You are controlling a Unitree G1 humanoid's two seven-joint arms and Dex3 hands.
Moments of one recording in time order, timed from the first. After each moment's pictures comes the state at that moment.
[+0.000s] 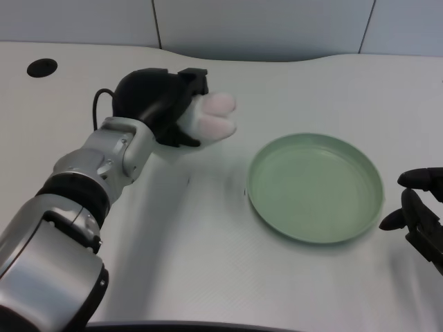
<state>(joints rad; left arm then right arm) -1.08 0.13 -0.54 1.34 0.72 -0.35 0.38 -0.02 -0.07 -0.20 0.04 0.31 0.12 0.22</state>
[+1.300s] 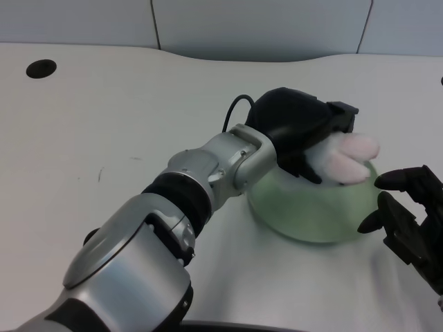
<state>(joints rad) -1.16 -0.16 -0.65 1.33 0.77 -0.44 0.28 -0.02 -0.03 -0.15 0.09 0.28 0.01 0.25</state>
